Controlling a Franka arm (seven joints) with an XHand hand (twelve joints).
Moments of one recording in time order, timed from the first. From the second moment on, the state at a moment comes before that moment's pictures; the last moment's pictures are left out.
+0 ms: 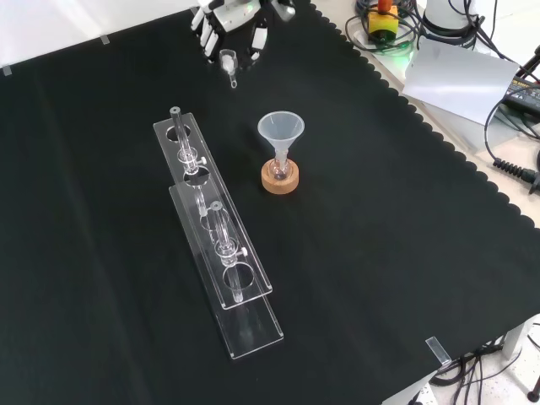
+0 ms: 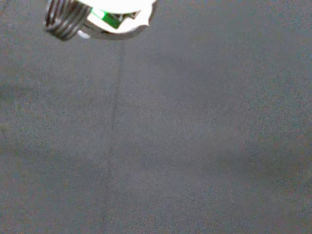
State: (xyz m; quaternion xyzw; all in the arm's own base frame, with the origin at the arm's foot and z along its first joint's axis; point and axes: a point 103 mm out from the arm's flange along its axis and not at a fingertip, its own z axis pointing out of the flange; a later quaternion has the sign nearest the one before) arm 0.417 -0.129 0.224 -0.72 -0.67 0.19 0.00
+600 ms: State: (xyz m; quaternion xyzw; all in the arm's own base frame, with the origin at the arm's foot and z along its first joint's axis) arm 0.401 -0.074 0.266 -0.69 -0.68 0.23 -0.02
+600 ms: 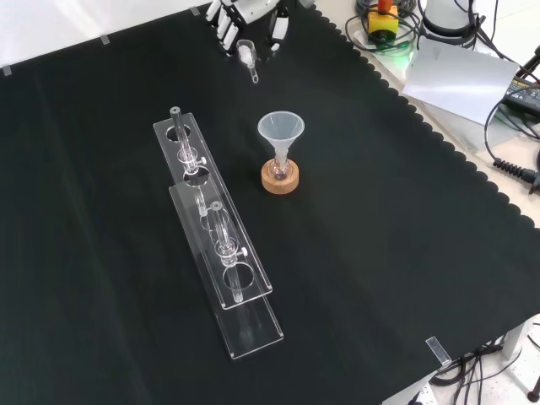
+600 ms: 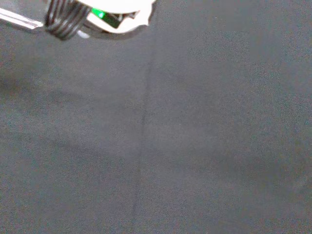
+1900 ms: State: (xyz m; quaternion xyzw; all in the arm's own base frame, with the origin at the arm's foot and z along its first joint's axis) arm 0.398 -0.006 0.265 -0.65 -0.69 0.31 -0.05
